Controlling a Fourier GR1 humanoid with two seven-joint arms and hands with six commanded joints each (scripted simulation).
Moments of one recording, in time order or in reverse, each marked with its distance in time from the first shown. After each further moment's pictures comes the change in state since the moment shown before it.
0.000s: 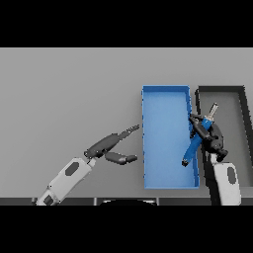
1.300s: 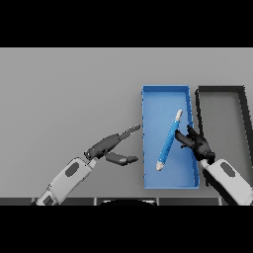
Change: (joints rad) left arm 0.001 0.000 -0.006 -0.016 -0.008 0.008 0.008; right arm -0.126 -0.425 0.567 0.079 -0.326 -0.210 -0.031
